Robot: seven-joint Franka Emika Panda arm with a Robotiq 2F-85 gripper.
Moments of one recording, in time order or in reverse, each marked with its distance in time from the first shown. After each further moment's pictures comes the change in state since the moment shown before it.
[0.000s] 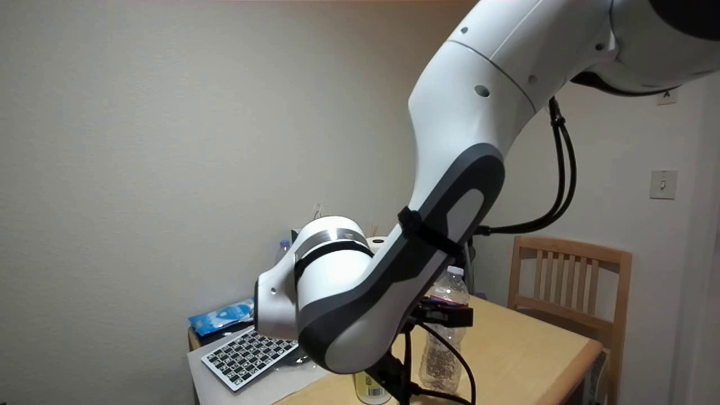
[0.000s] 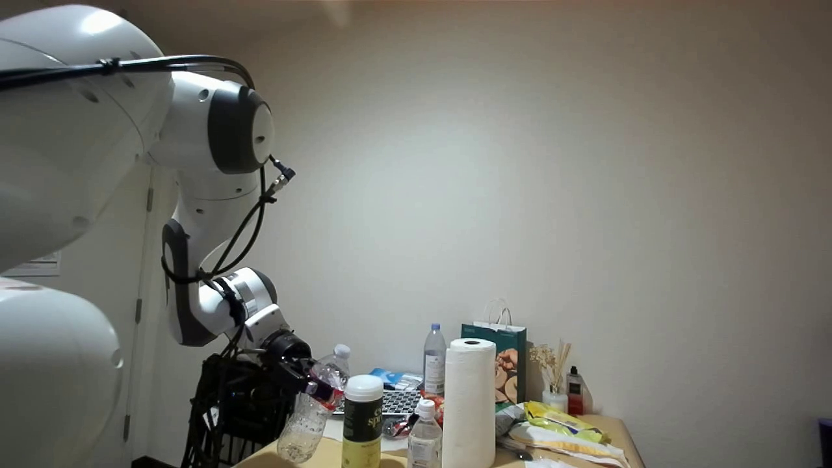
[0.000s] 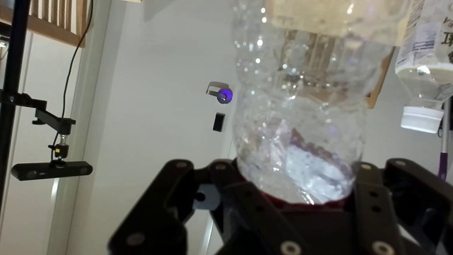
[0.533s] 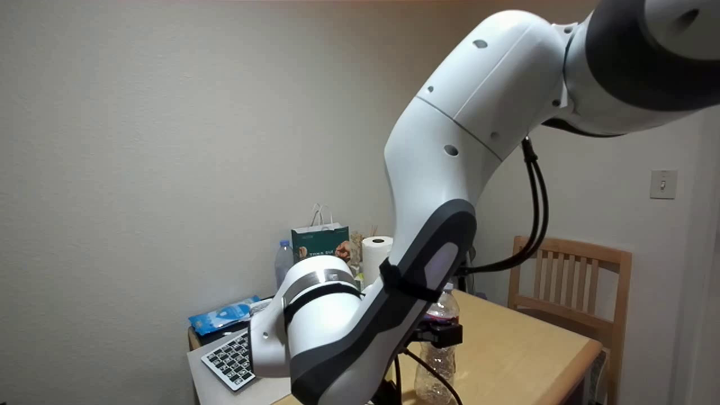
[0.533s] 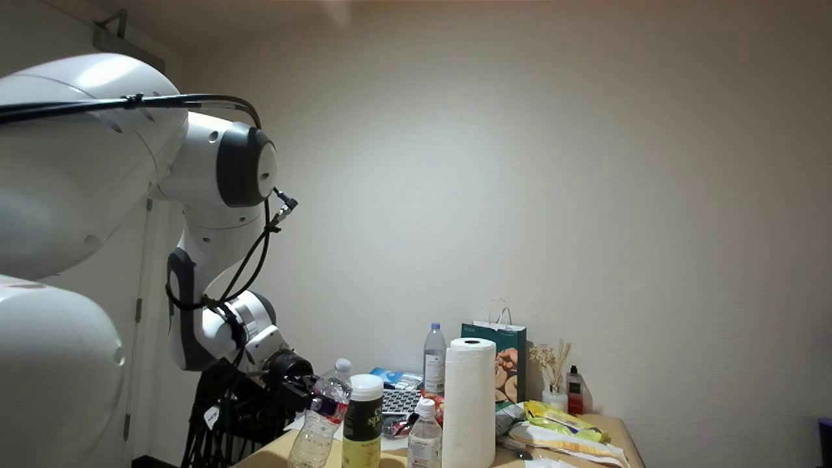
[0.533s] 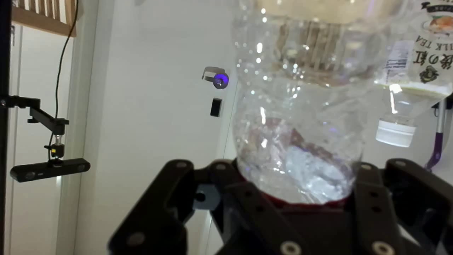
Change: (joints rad) arm 0.014 0.147 -0.006 0.103 -0.063 -0.041 0.058
